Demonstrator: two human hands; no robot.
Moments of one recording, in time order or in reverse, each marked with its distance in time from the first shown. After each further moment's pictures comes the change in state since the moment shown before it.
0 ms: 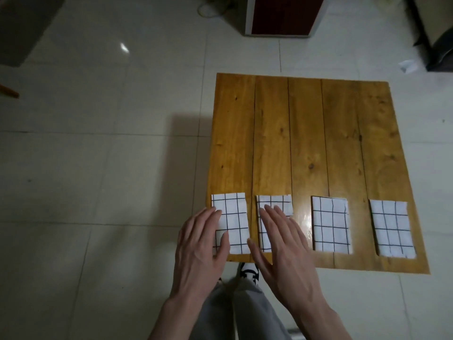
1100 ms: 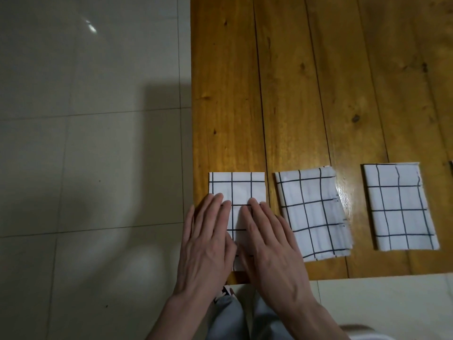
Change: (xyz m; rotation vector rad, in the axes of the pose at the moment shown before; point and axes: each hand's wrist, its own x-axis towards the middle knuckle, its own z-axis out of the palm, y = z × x) left_hand 0.026 -0.121 0.168 0.226 -0.166 0.201; right_hand 0.022 0.028 0.219 -0.145 -0.088 0.020
